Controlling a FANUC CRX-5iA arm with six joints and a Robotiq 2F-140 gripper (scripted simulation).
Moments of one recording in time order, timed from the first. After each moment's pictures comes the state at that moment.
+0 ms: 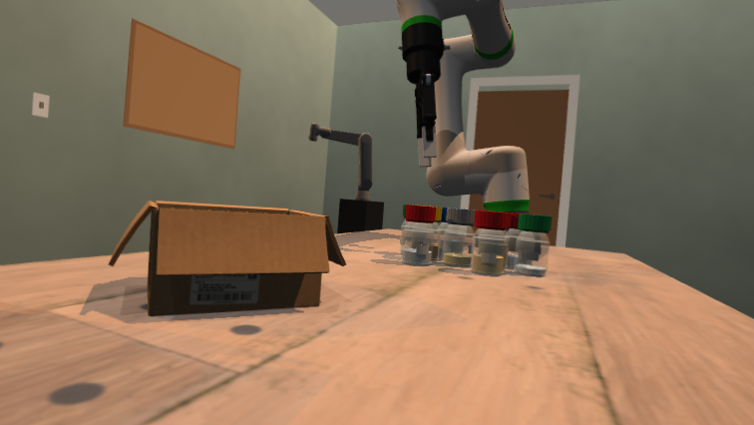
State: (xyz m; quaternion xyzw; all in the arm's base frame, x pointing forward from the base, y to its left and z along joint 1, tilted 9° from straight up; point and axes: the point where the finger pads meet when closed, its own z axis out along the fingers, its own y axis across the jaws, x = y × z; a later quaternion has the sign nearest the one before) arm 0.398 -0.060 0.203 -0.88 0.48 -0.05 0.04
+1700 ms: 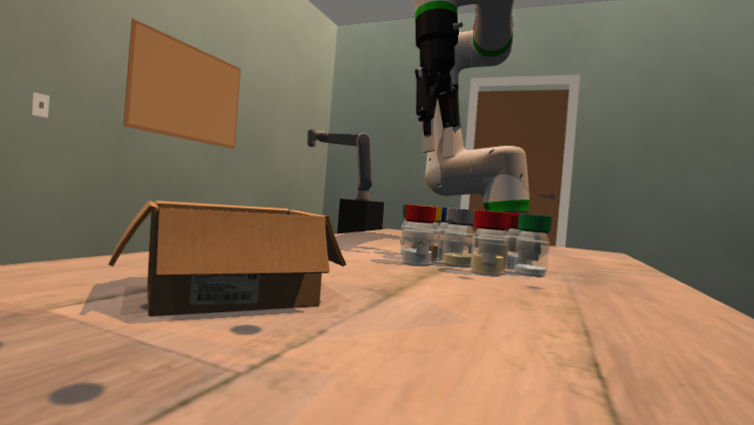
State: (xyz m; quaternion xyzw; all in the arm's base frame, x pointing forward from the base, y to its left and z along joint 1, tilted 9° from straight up) arm 0.400 -0.030 0.216 -0.64 0.76 -0.03 0.02
